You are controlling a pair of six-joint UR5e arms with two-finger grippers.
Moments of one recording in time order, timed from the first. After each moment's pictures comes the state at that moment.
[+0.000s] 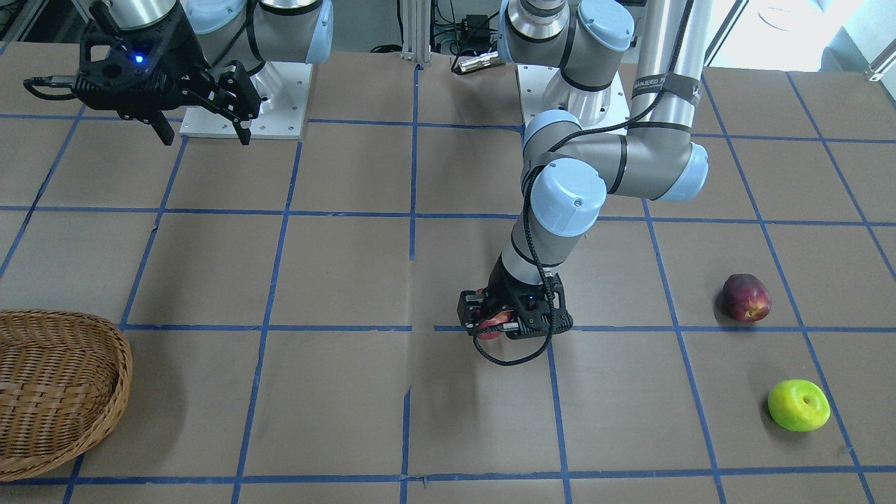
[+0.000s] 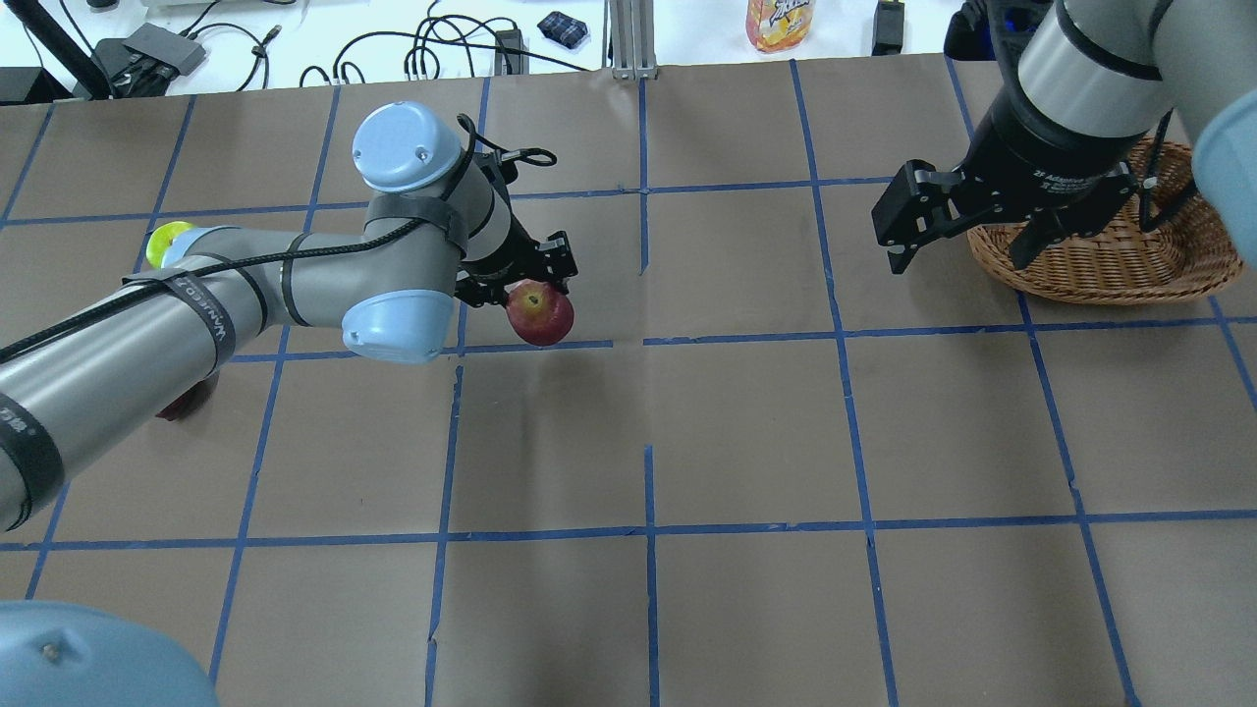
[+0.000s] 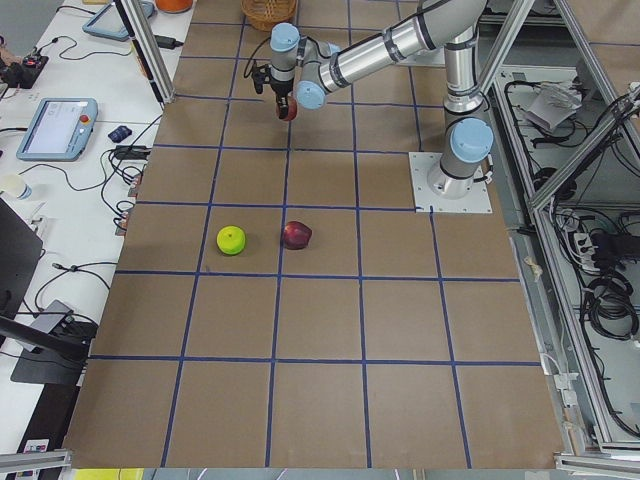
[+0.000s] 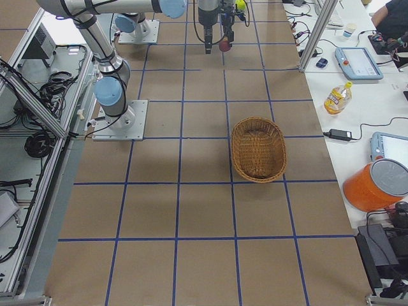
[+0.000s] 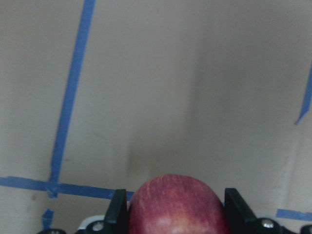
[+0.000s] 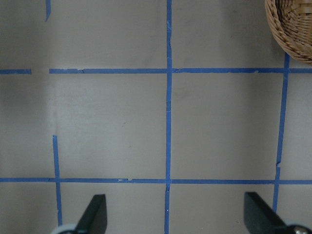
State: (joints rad) left arm -1.72 -1.96 -1.83 -0.75 1.41 -0.40; right arm 1.55 -1.70 1.65 -1.55 -1.54 -0.03
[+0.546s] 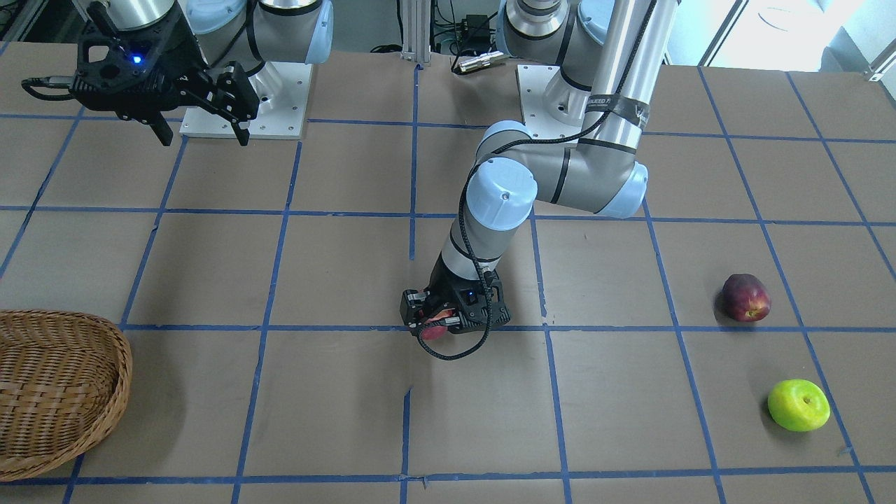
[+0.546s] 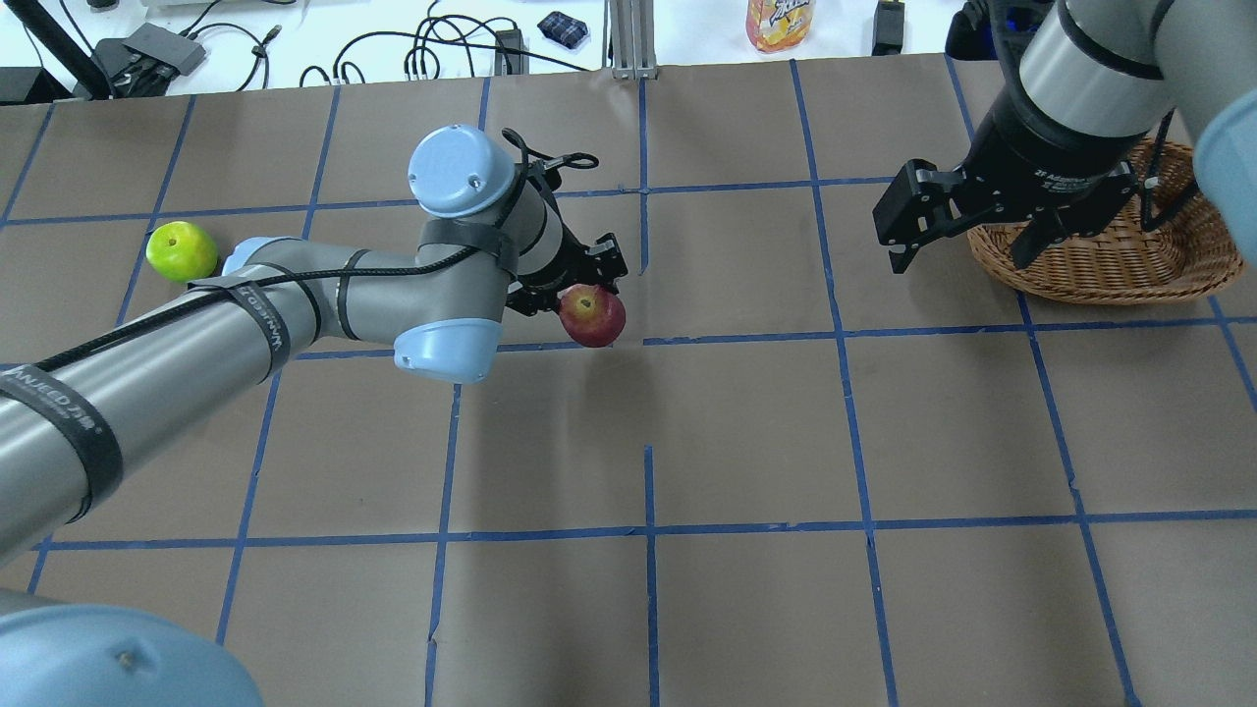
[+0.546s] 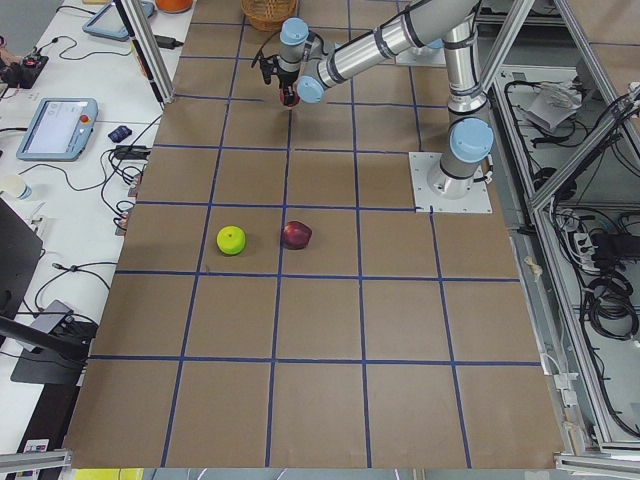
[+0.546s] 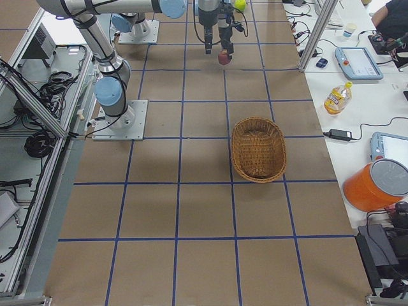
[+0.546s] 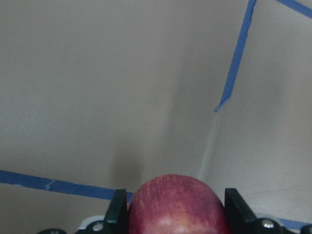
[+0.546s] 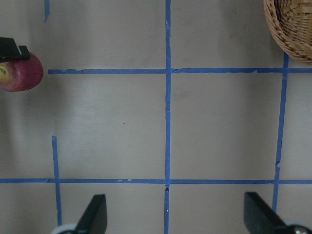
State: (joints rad) left arm -1.84 -2.03 -1.83 -0.62 1.39 -0.59; right arm 1.54 -1.70 1.65 -1.55 -1.54 -0.03
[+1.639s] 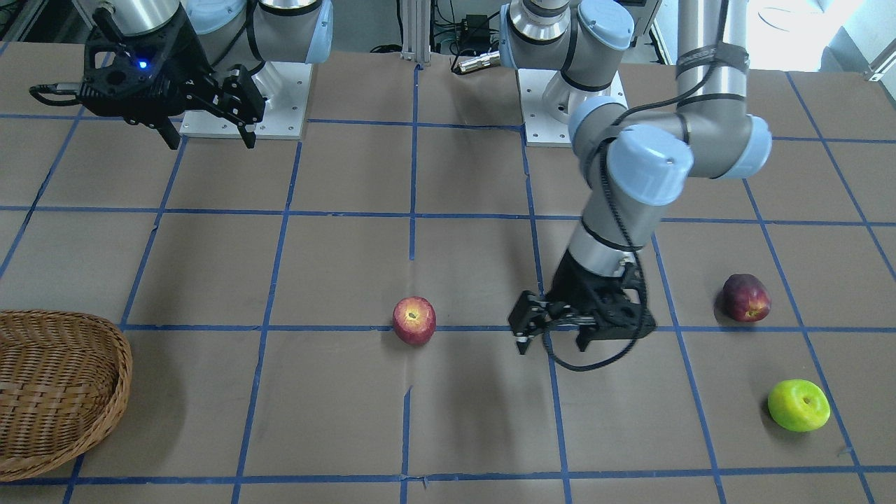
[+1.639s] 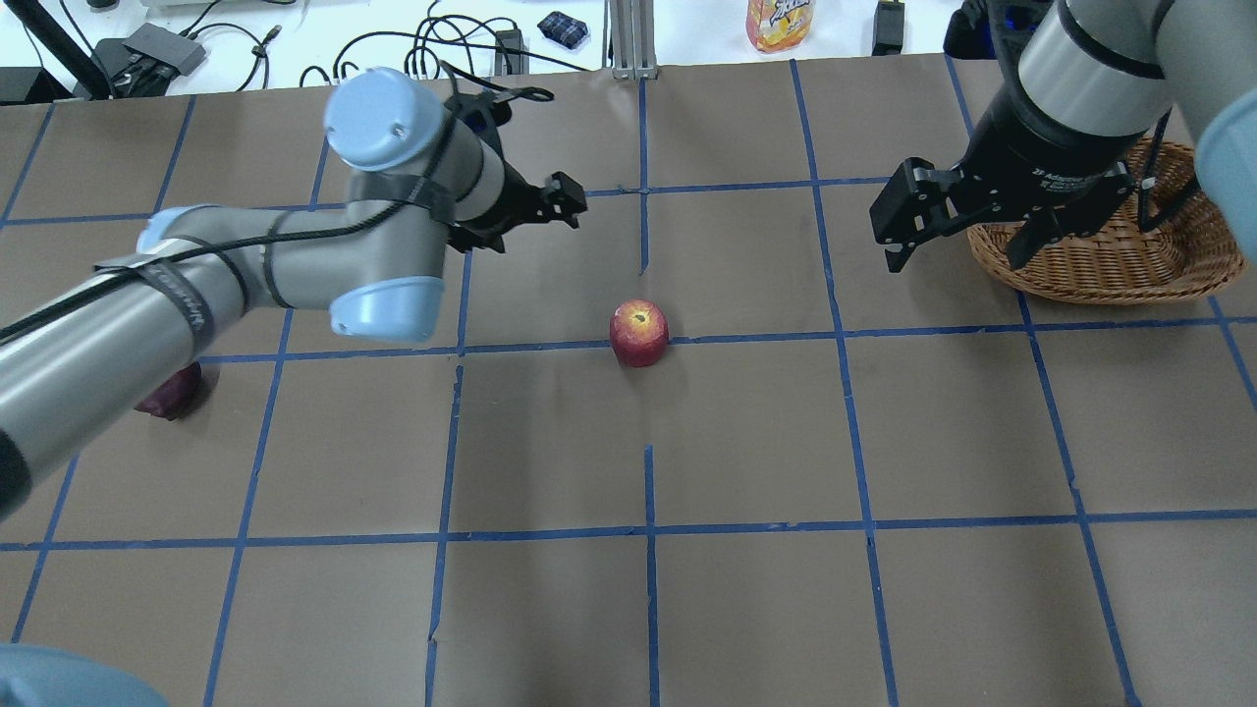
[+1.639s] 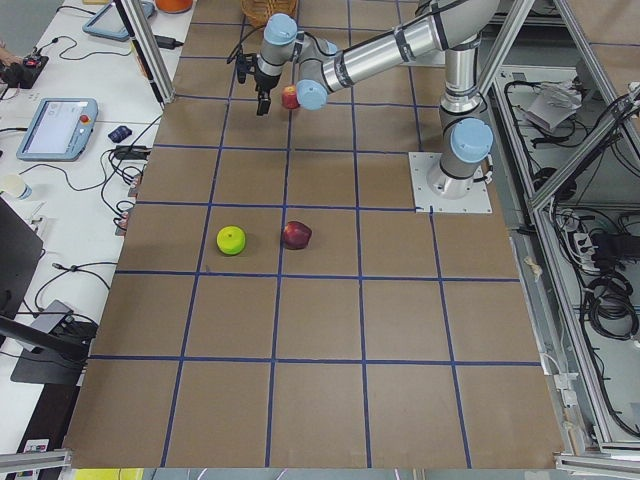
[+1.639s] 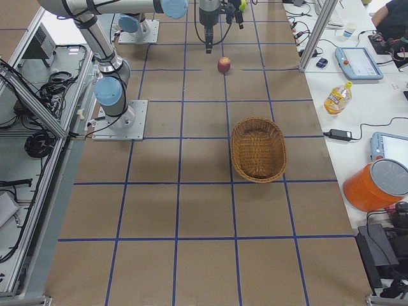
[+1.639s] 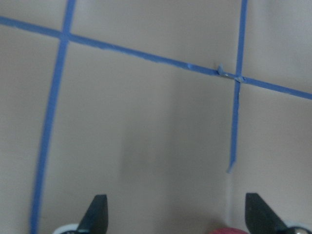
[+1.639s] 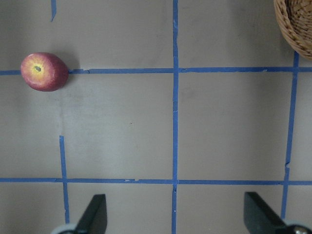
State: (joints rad) left arm -1.51 -1.86 -1.80 -0.74 1.43 -0.10; right arm 1.56 -1.67 1.65 -1.55 -1.51 -0.01
